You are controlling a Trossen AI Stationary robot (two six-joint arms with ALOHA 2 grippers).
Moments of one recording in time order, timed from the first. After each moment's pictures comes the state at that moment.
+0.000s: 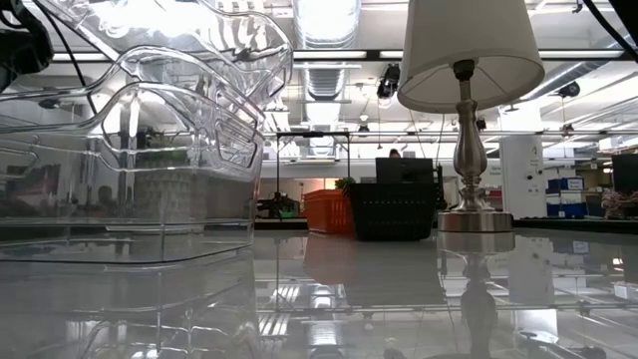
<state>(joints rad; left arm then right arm) -1.21 0.76 0.63 0.25 -1.57 -0.65 0.32 2.27 2.15 -0.38 0.39 -0.18</state>
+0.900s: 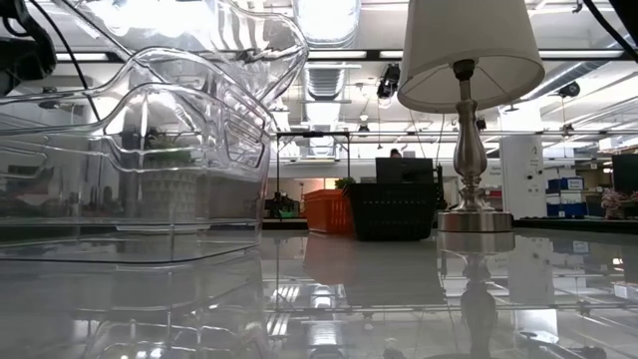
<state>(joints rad) -1.22 0.72 0.66 0.25 -1.52 -0.50 0.32 2.27 2.15 -0.36 0.31 -0.20</state>
